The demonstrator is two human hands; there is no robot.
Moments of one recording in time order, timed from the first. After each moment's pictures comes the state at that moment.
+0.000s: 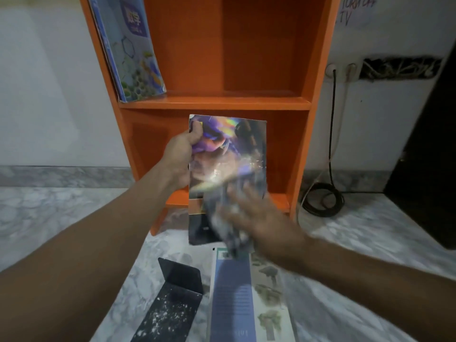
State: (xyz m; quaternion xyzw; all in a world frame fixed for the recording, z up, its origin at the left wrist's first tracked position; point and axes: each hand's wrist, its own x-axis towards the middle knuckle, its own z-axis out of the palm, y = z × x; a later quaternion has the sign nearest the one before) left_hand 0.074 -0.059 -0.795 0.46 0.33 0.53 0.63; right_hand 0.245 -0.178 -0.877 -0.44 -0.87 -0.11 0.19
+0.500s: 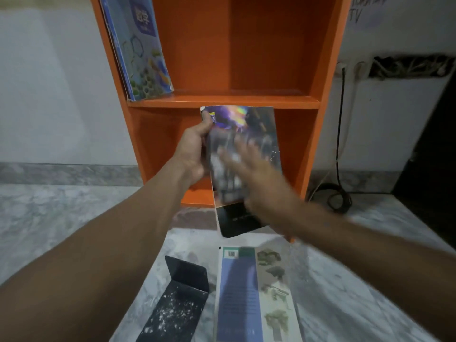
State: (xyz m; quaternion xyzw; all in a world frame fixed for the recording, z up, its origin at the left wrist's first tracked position) left_hand 0.078 -0.061 -0.791 0.45 0.29 0.49 0.69; right_hand 0.225 -0.143 -0.833 -0.48 -0.81 -0.11 0.31
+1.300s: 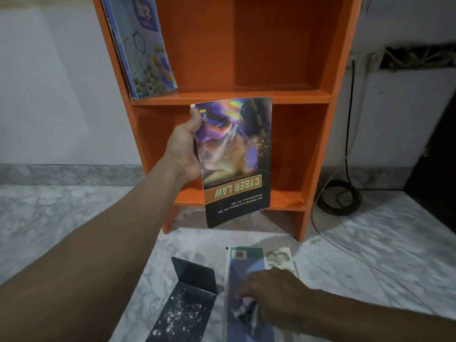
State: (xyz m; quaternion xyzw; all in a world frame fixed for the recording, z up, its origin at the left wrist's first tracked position) left_hand 0.062 -0.054 -0.791 0.39 0.28 0.55 0.68; right_hand 0.218 -0.195 -0.955 -0.47 -0.88 0.10 -0.03
